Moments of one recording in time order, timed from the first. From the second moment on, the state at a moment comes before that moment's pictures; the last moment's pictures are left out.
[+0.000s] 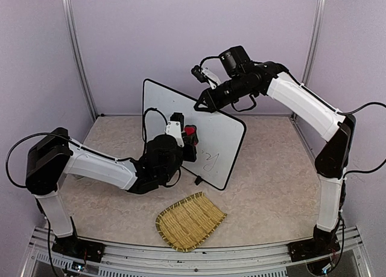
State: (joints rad) left arm -1.03 1.82 0.99 0.76 -0.64 -0.23; right arm 0.73 2.01 2.21 -0.89 -0.34 0.02
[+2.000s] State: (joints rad) left arm -1.06 1.86 0.98 0.91 -0.58 -0.18; right arm 0.73 2.02 2.22 -0.90 -0.34 0.01
